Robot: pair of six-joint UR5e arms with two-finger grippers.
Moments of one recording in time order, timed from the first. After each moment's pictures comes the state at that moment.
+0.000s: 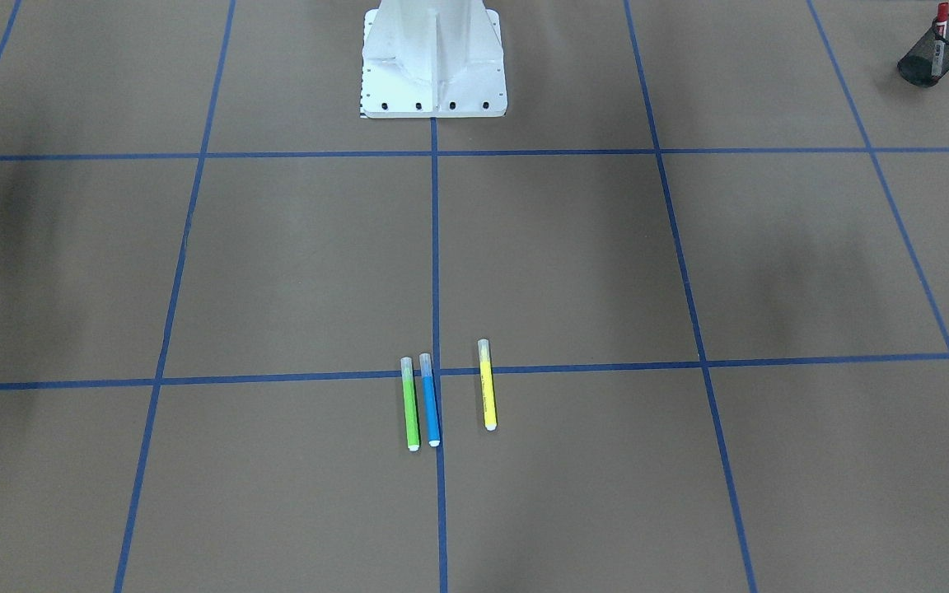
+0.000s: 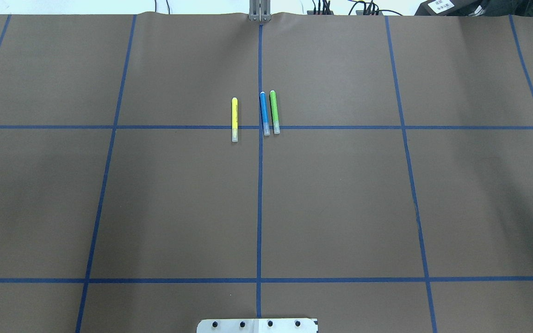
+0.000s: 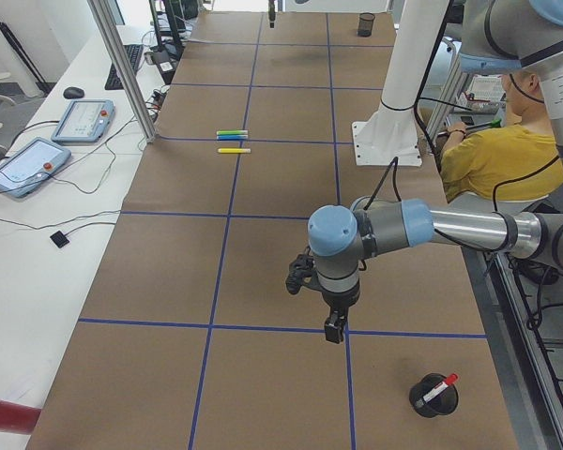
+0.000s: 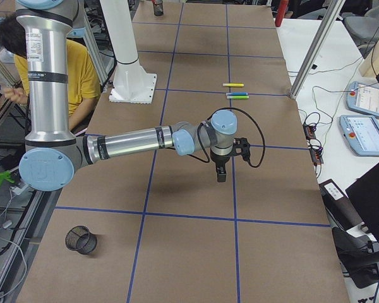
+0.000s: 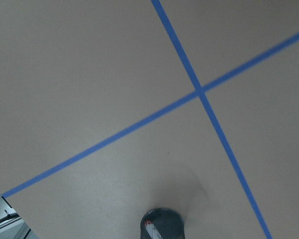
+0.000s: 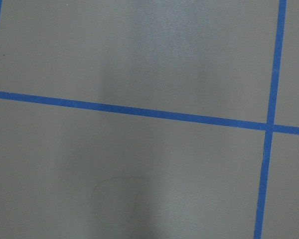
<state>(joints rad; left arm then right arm) -1.64 -1.19 -2.09 -1.19 -2.23 0.48 1.32 -1.58 1.77 -1.43 2.32 0.28</state>
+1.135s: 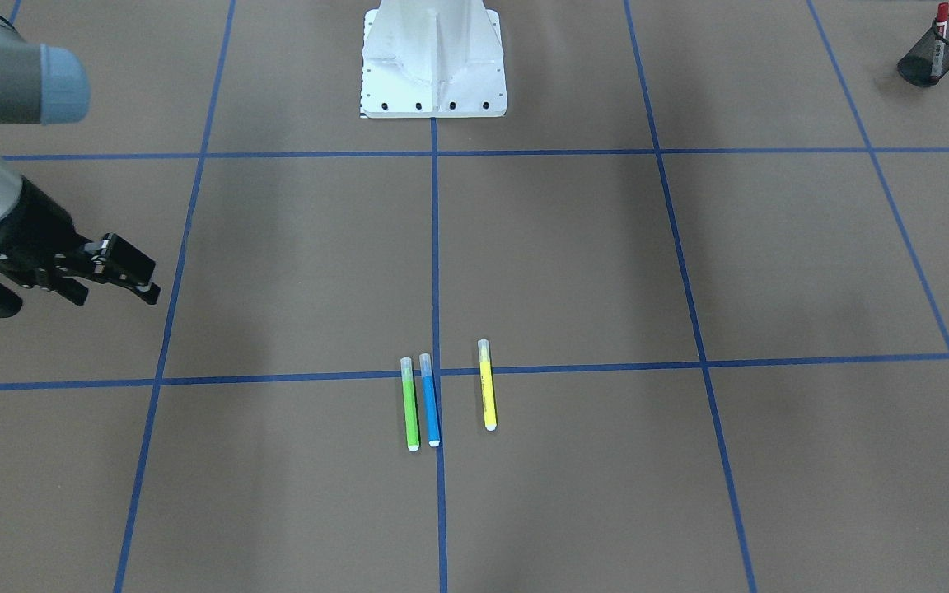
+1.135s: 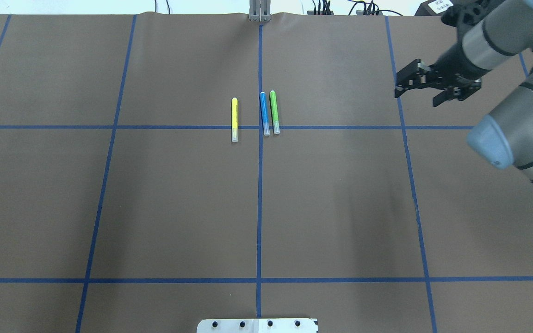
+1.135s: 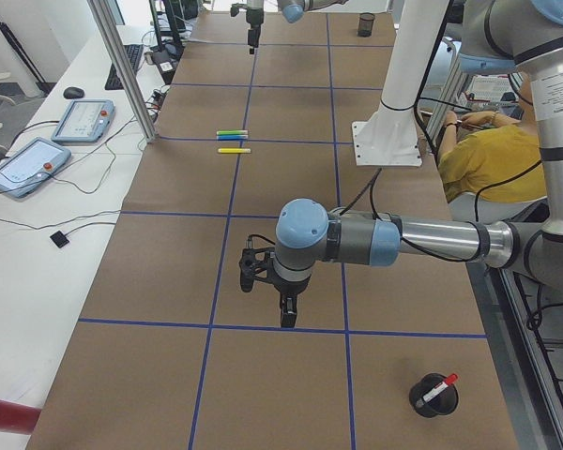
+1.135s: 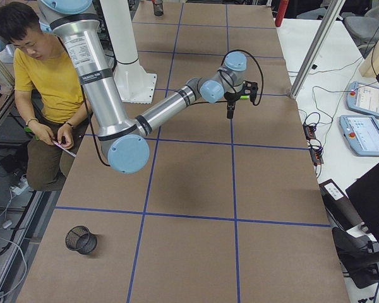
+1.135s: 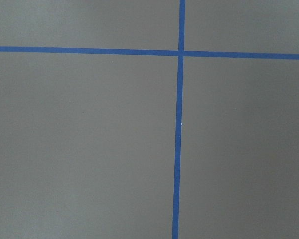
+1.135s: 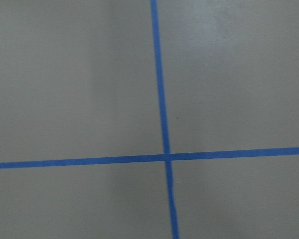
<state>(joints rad) -1.64 -1.28 -1.95 -1.57 -2.35 -0.05 0.98 -1.17 1.80 -1.43 2.24 1.05</state>
